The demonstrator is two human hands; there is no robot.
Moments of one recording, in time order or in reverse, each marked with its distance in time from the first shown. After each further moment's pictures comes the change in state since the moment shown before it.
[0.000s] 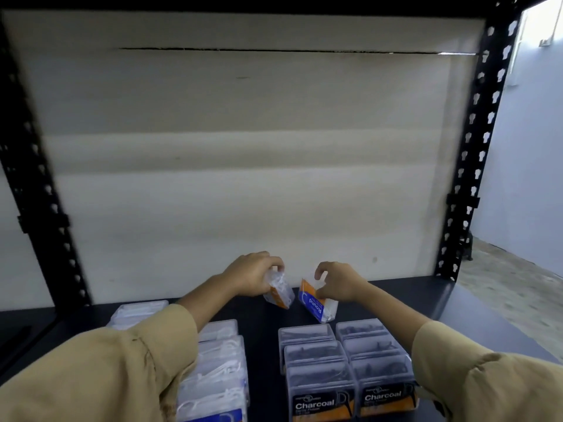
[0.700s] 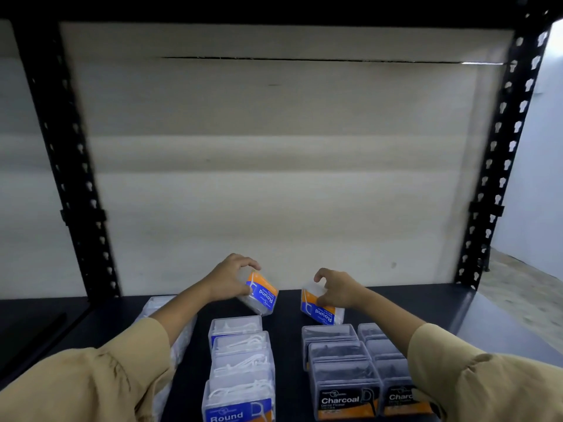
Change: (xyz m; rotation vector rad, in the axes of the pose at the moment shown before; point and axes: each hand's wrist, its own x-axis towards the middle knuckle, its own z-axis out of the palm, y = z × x) left_hand -0.055 -0.074 0.004 -0.472 0.097 -0.221; right_hand 0.007 -0.030 0.024 -0.028 -0.132 -0.019
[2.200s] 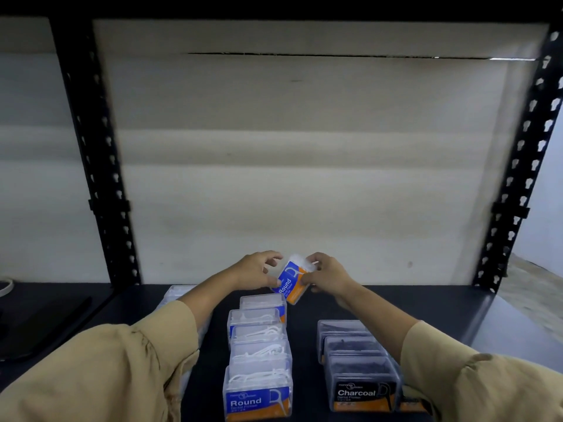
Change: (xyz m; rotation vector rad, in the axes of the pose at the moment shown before) left_hand -0.004 0.022 0.002 -0.073 -0.099 -0.045; right_hand 0.005 -0.053 0.023 0.728 0.146 -0.005
